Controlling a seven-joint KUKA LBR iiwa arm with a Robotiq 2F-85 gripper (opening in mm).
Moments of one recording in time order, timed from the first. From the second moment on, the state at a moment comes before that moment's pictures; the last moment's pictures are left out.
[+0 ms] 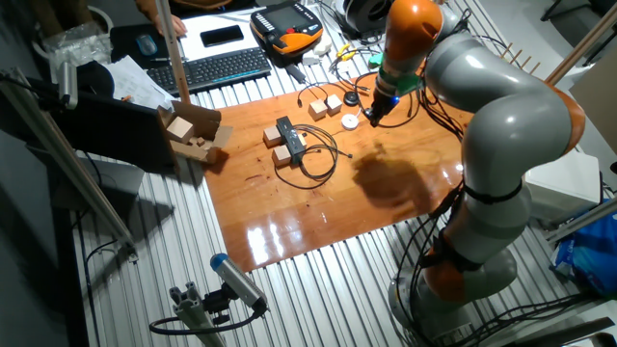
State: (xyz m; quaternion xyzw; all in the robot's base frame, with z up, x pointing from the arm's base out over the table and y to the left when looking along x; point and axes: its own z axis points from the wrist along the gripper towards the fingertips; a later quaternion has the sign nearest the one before) arm 0.515 0.002 0.236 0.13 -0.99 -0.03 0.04
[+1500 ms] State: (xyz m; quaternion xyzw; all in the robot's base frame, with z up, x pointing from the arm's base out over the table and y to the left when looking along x) arm 0.611 0.038 0.184 0.08 -0.99 -0.01 0.07
